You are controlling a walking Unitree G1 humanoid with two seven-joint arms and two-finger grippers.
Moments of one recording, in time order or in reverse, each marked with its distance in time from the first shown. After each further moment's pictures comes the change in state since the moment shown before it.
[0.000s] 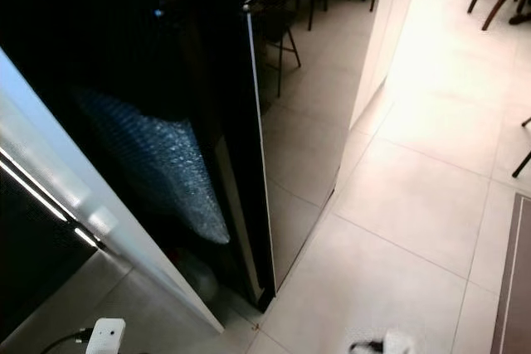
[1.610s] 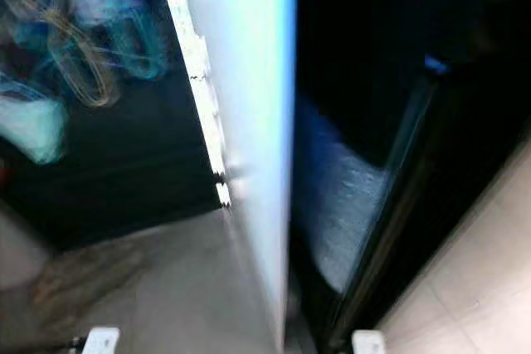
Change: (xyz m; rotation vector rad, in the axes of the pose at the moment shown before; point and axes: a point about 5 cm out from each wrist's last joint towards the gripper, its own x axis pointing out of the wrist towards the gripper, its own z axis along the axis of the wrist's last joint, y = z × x) left arm -0.002 0.003 -0.011 -0.007 0.039 0.006; right arm 0.001 0.027 -0.010 -0.177 0.036 0.125
